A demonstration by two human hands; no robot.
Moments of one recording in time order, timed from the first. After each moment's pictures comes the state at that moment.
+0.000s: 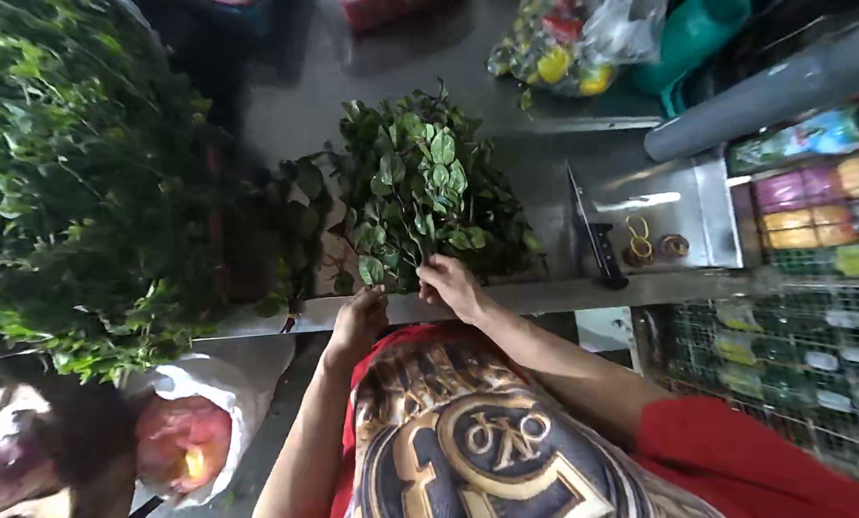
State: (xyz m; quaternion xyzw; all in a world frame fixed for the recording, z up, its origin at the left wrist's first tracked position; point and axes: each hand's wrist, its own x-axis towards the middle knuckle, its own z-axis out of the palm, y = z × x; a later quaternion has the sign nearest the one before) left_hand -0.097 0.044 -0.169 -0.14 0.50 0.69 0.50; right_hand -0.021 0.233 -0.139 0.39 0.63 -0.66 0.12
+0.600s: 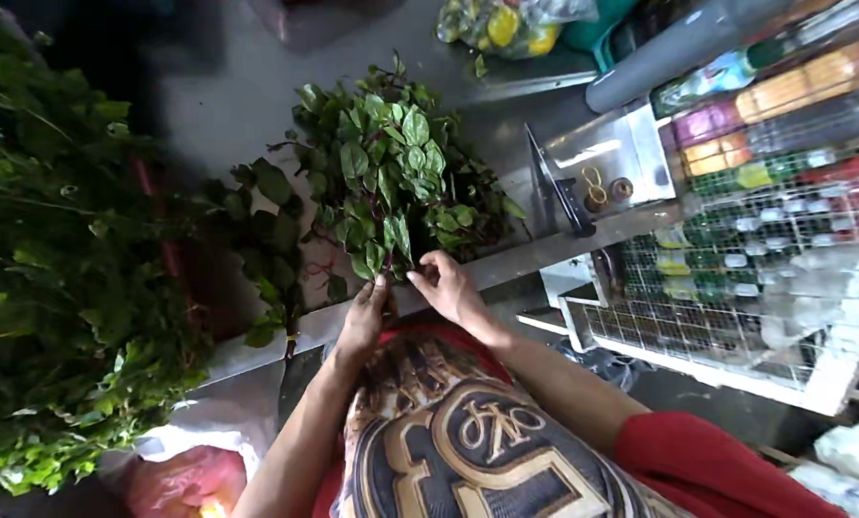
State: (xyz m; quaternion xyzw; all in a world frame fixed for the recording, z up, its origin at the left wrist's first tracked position) left_hand -0.123 0.044 -0.176 -0.02 0.56 0.58 0.60; right_hand -0.007 0.190 -0.159 0.42 0.82 -0.39 0.09
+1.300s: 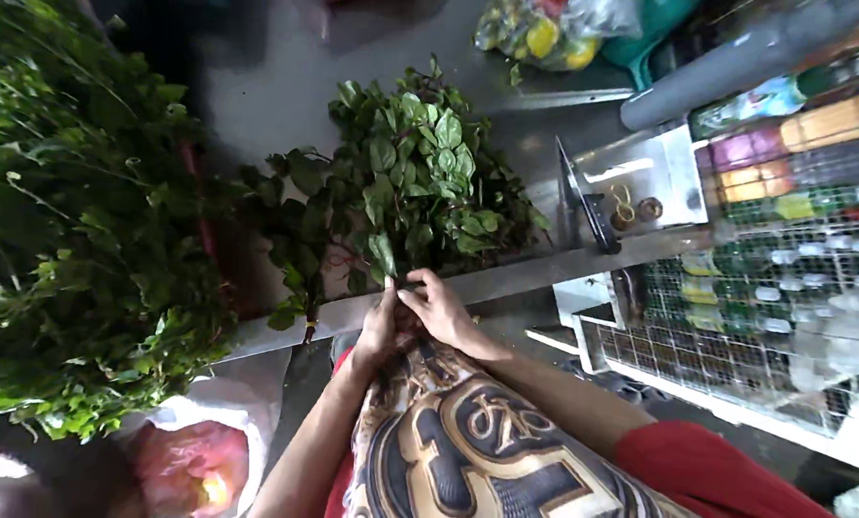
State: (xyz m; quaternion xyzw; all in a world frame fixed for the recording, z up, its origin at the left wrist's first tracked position) left_hand -0.109 0.026 -0.186 -0.07 0.49 0.64 0.59; right_hand -0.037 0.143 -0.139 0.38 0.73 -0.55 0.14
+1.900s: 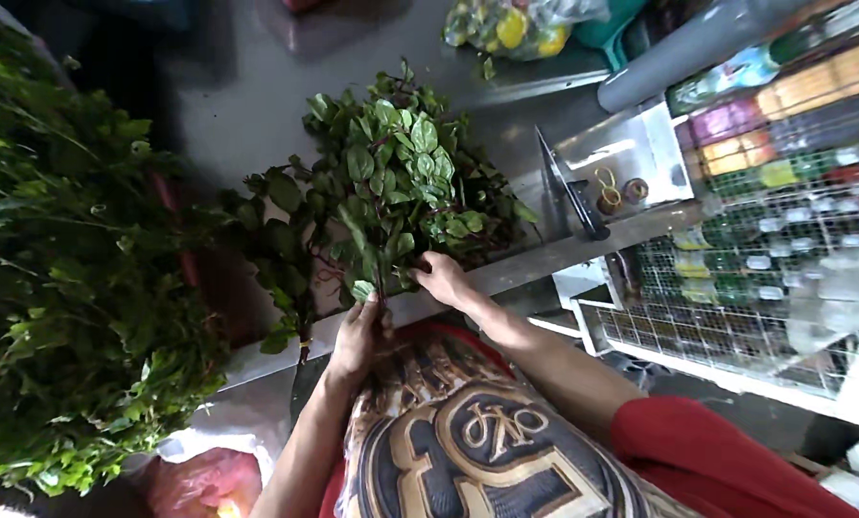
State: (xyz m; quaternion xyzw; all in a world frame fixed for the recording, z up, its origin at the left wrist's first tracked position) left_hand -0.136 0.016 -0.159 -0.07 0.52 0.62 0.58; right_hand -0.048 0.206 -0.171 0.45 0.74 -0.46 0.19
